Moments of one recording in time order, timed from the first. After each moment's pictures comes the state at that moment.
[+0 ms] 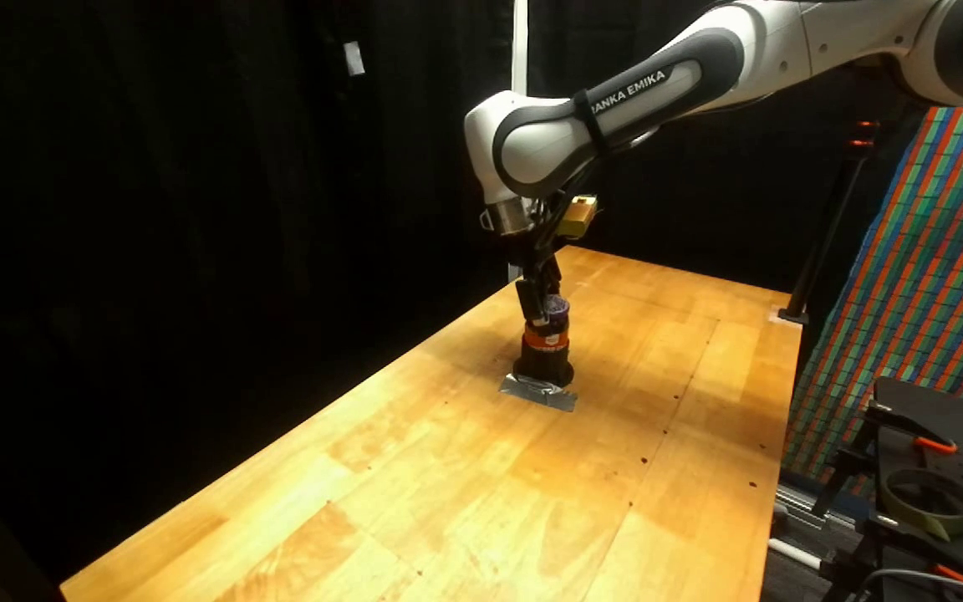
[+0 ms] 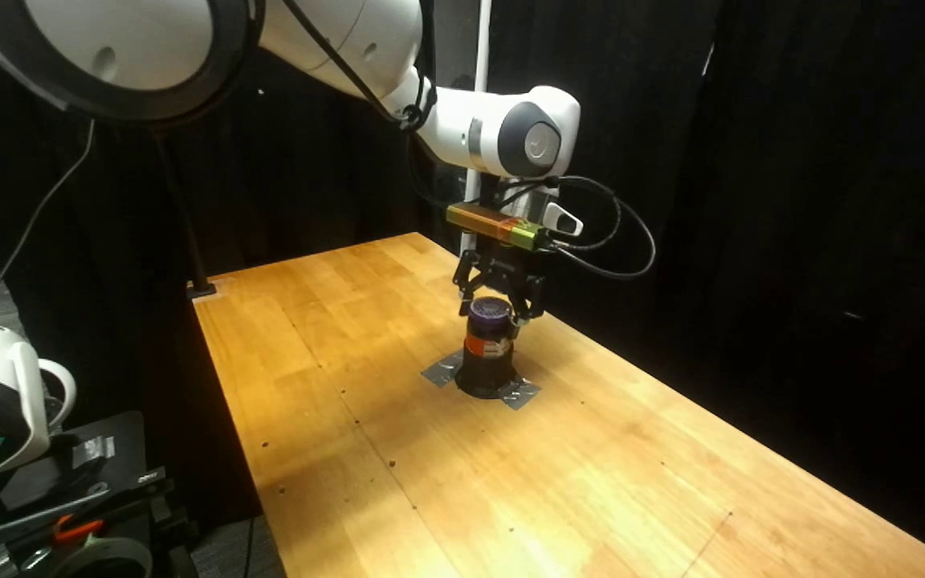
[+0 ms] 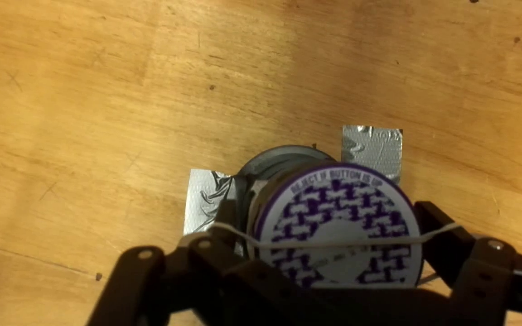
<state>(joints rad) 0.13 0.87 0.07 -1.17 -0.10 1.71 -0.13</state>
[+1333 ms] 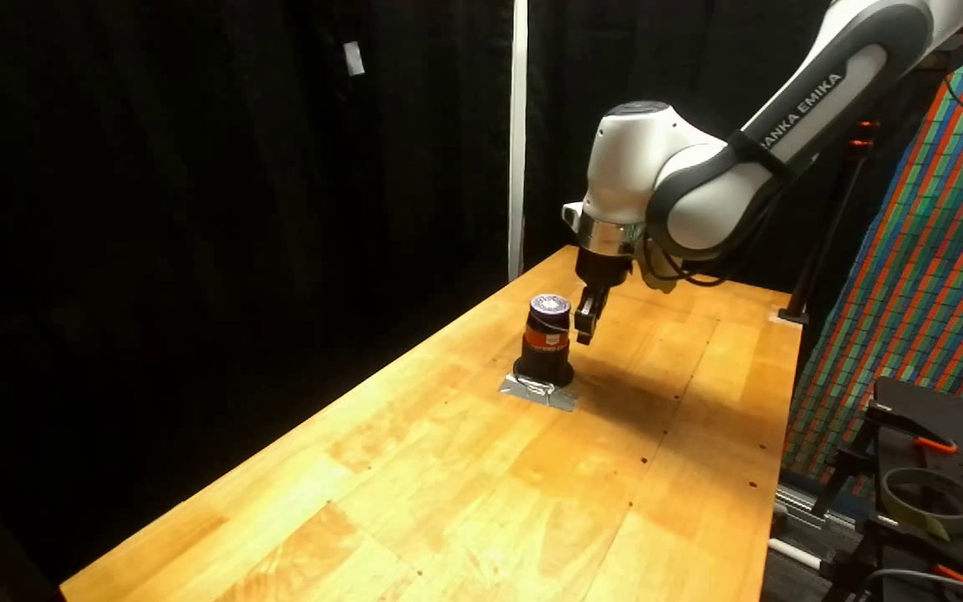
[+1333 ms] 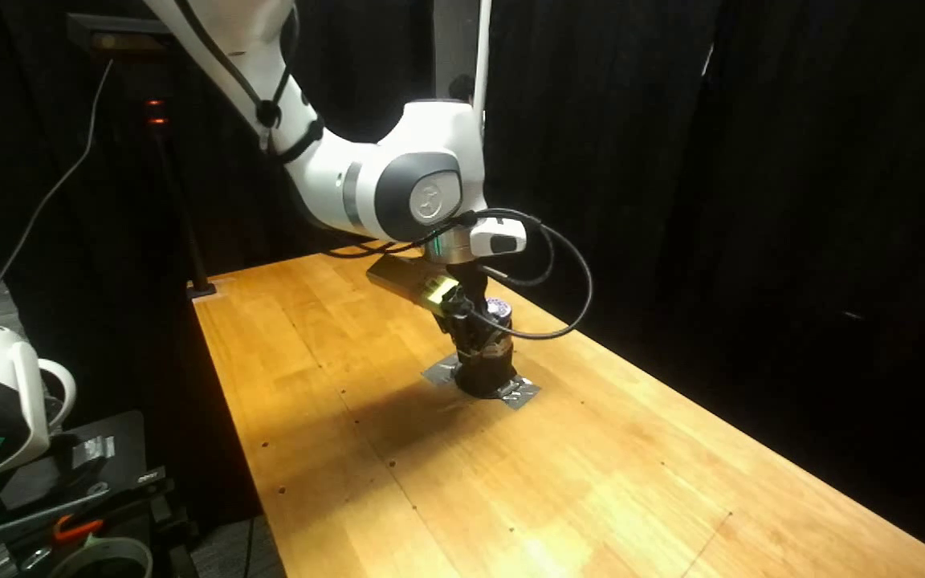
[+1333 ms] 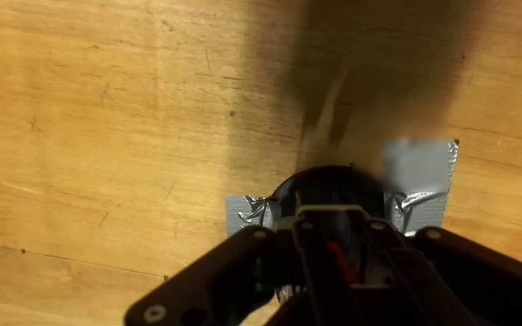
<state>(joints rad) 0.15 0.42 0.00 -2.09 -0.22 2.64 0.11</state>
